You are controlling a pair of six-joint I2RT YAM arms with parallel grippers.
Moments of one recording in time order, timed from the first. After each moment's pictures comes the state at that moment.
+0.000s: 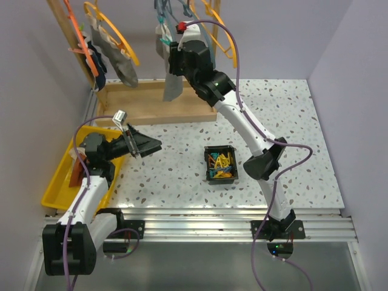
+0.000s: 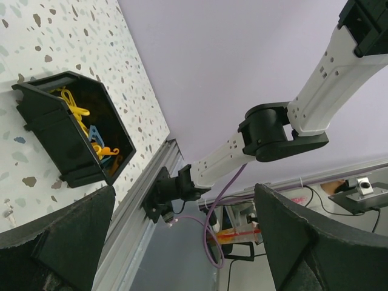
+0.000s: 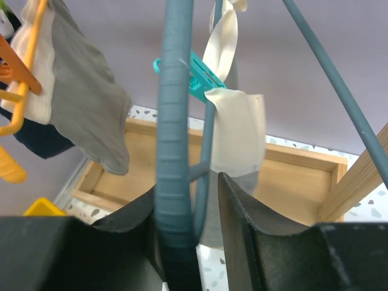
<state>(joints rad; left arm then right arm) 0.03 0.96 0.47 0.55 1.14 -1.25 0.75 2.21 2.63 -0.56 0.34 0.21</state>
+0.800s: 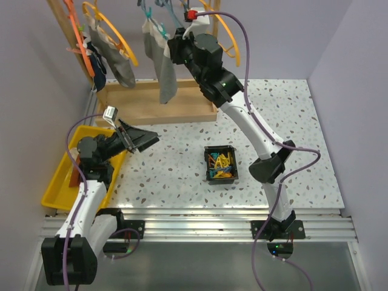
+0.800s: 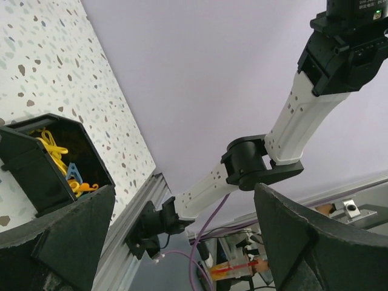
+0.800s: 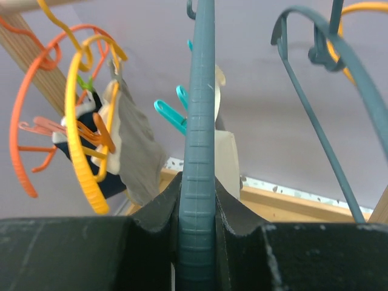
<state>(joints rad) 0.03 0.88 0.49 0.63 1.03 -1.40 0.75 2.13 2.58 -0.36 0.30 0.22</state>
